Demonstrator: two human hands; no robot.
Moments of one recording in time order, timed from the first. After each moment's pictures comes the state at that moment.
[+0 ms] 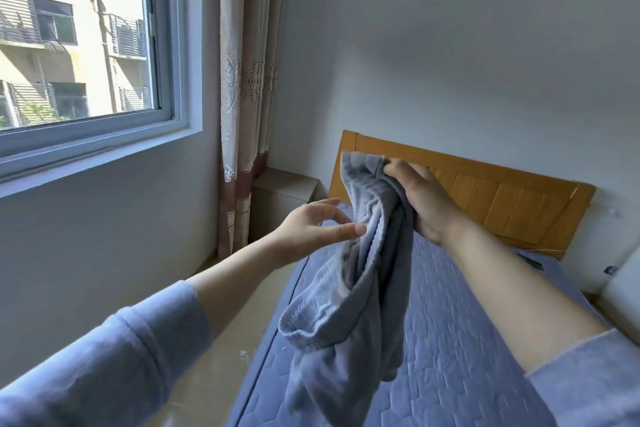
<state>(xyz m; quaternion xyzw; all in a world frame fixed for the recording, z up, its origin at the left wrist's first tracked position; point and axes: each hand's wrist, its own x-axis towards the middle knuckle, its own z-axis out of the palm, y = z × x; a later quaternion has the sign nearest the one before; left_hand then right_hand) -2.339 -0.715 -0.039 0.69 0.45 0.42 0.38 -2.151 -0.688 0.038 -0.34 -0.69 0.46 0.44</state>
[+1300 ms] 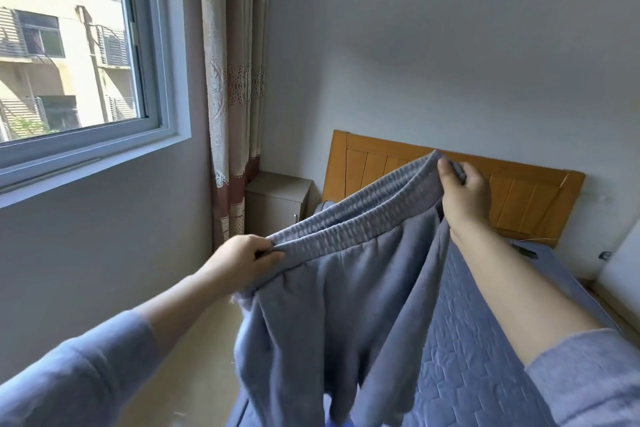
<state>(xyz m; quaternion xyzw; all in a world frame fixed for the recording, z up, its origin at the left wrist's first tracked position) -2.395 -0.705 -0.099 0.74 0.61 0.28 0.05 -2.070 -0.655 0.014 -0.51 -0.54 0.17 0.65</state>
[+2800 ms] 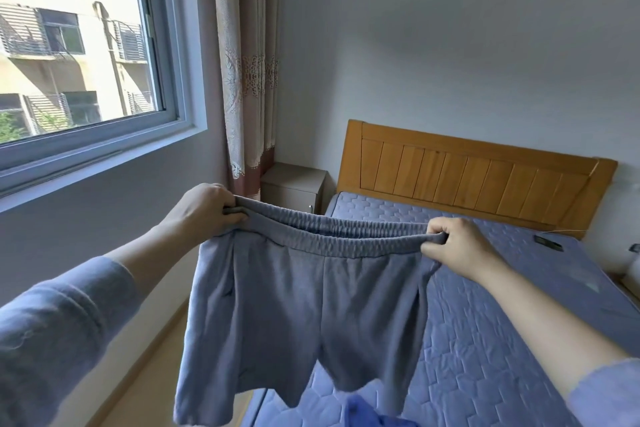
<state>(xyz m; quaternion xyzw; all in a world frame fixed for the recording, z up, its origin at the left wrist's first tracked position) -2.480 -0.691 -0.058 0.70 0.67 0.24 -0.08 -2.052 -0.663 -0.058 -0.55 -0.78 0.10 0.28</state>
